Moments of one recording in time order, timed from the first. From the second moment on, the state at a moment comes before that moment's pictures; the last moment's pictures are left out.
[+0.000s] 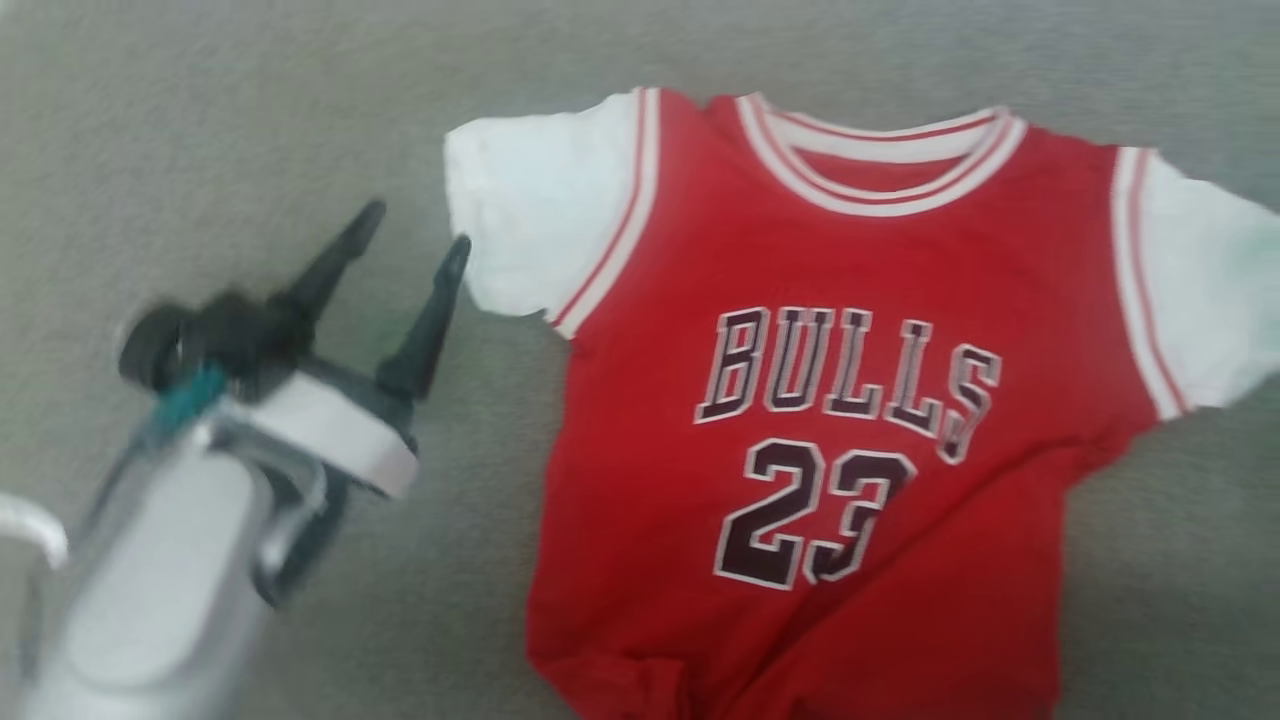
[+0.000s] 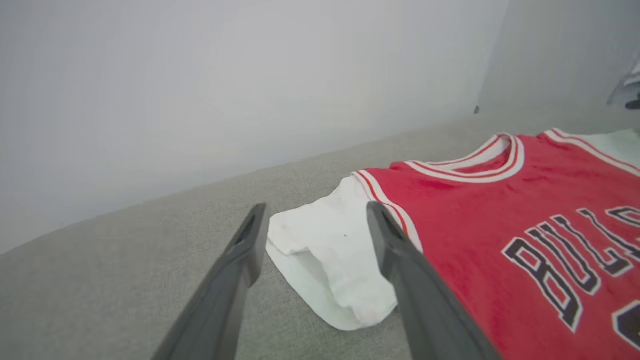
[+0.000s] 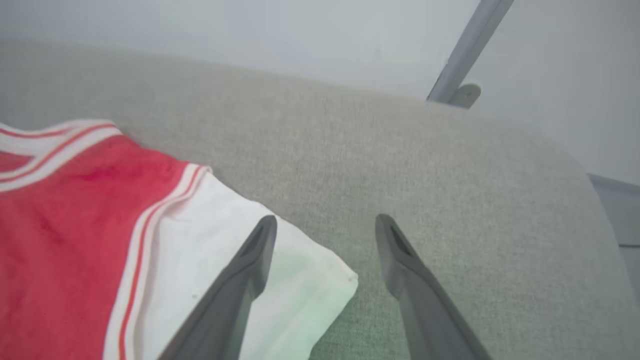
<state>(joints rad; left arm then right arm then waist) -0.49 0.41 -0.33 0.20 -0.41 -0.13 -0.21 -0.58 -0.69 0.10 0.41 0.57 0.13 0.29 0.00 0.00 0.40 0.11</state>
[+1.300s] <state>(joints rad) -1.35 0.97 -1.22 0.36 -1.18 -0.13 0.66 -0.48 -0.48 0.27 0.01 0.55 0.13 0.07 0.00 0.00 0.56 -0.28</state>
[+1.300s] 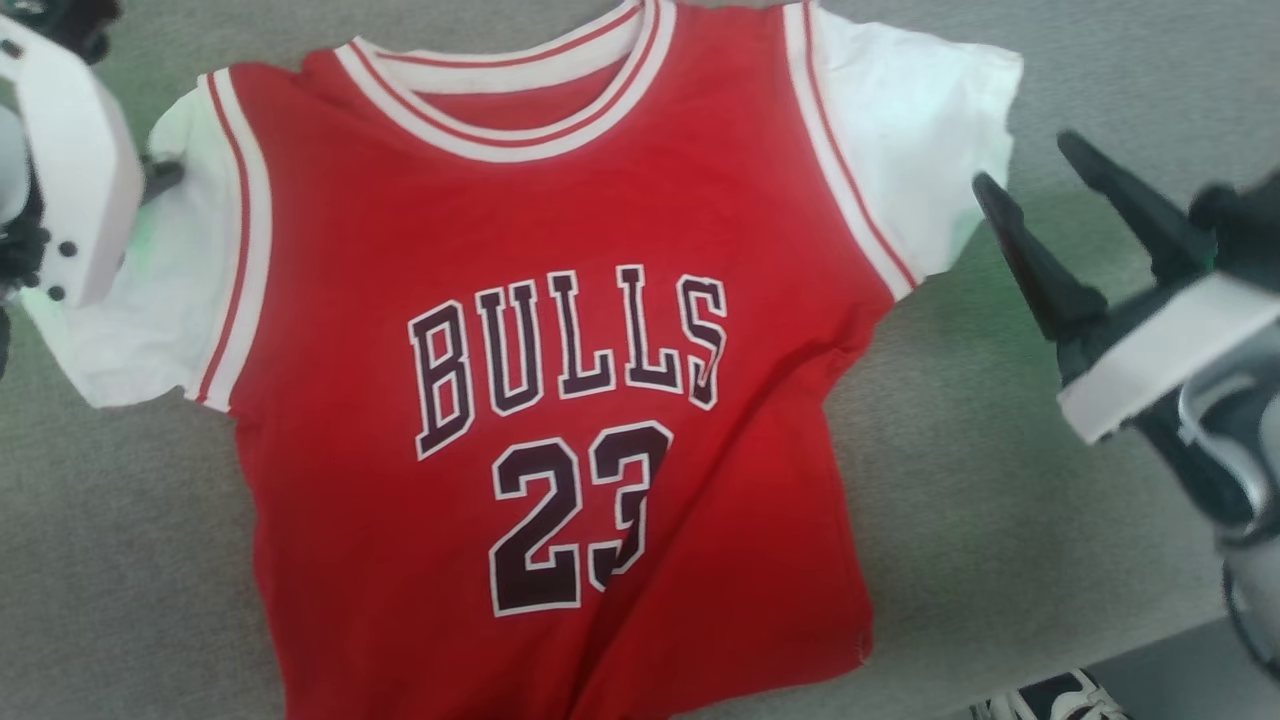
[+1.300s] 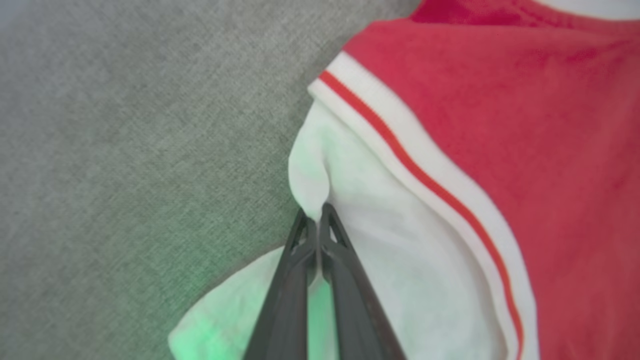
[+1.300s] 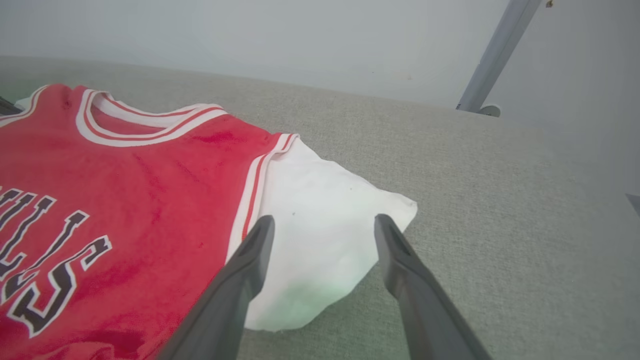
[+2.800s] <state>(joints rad) -1.48 0.69 -1.19 0.48 -1.37 -0.13 0.06 -1.31 -0.74 0.71 0.54 1.00 0.13 0.31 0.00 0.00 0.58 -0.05</state>
